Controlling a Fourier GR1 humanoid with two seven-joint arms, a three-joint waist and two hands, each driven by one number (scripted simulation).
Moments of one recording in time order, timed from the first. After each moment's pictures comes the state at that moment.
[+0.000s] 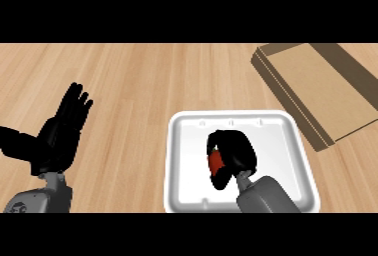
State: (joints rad) left arm -0.12 0.11 0.09 -1.65 0.12 0.07 0.23; right arm -0.29 -0.01 0.46 -1.32 0.94 0.08 0.43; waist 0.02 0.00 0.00
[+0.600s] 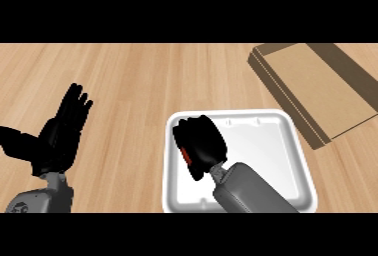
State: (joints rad) left arm -0.12 0.10 0.09 -1.65 0.10 0.08 0.23; right arm -0.51 0.00 0.63 -1.32 1.05 0.09 0.35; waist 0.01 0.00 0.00
